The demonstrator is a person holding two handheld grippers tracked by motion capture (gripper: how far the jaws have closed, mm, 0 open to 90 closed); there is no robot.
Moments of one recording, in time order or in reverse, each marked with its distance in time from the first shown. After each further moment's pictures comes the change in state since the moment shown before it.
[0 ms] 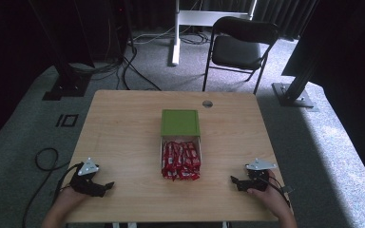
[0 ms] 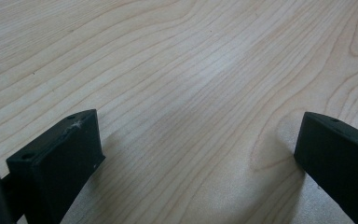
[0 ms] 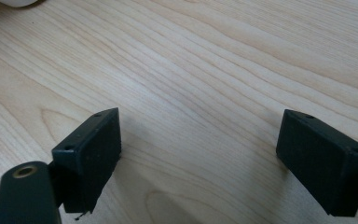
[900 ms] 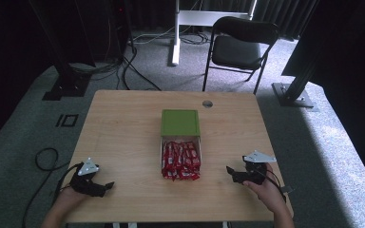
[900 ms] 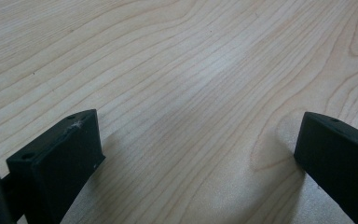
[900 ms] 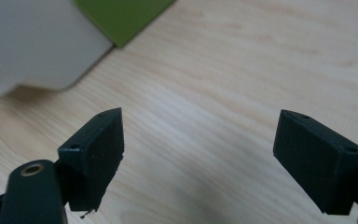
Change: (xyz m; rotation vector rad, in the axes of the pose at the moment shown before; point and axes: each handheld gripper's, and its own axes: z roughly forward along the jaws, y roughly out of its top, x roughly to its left) left arm 0.000 0.000 0.000 -0.001 0.000 0.000; right arm 0.017 0.042 -0.016 -0.091 -0.027 0.037
